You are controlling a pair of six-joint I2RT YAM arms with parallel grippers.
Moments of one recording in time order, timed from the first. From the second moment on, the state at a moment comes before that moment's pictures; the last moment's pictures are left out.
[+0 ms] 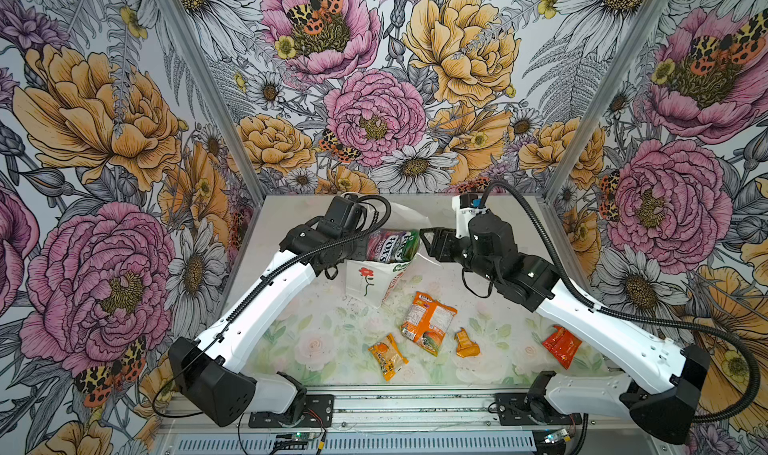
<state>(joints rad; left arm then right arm) -0.55 1.37 1.45 -0.94 -0.23 -0.29 0.76 1.19 1.19 -0.42 0.13 0.59</state>
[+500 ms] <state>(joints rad) -0.53 1.37 1.45 -0.94 -0.26 -0.29 0.74 1.12 0.79 -0.47 0.15 0.45</state>
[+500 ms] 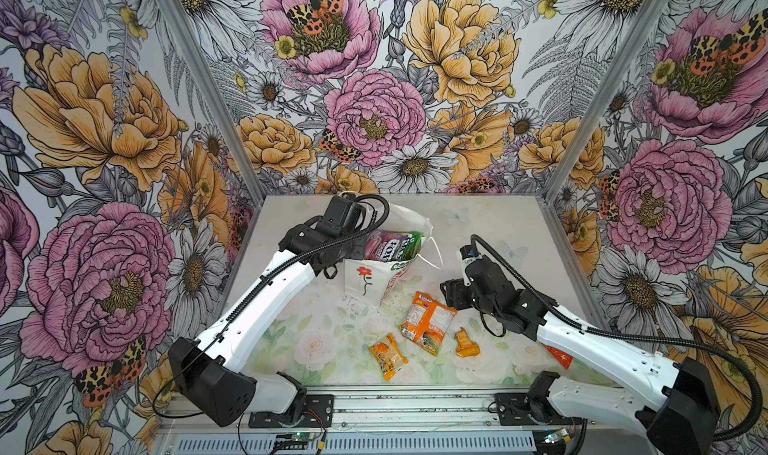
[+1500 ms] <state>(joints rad) -0.53 1.37 1.45 -0.94 -0.27 -0.29 0.88 1.59 0.87 -0.41 0.20 0.50</state>
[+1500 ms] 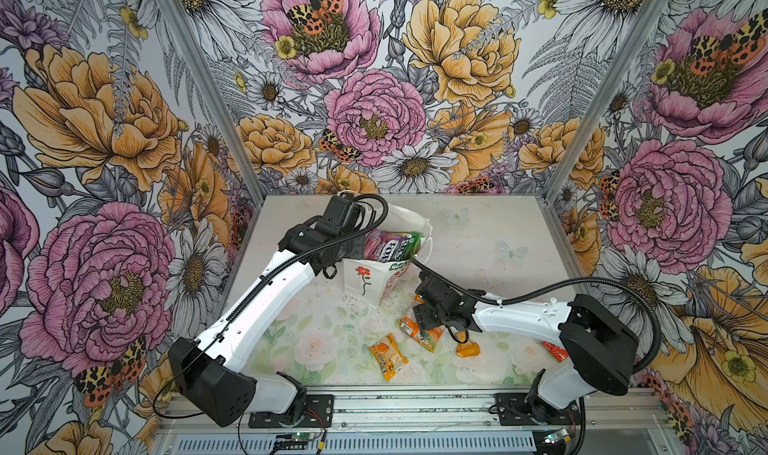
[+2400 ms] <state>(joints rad) -0.53 1.37 1.45 -0.94 -0.27 -0.29 0.71 1.21 0.69 -0.64 0.15 0.63</state>
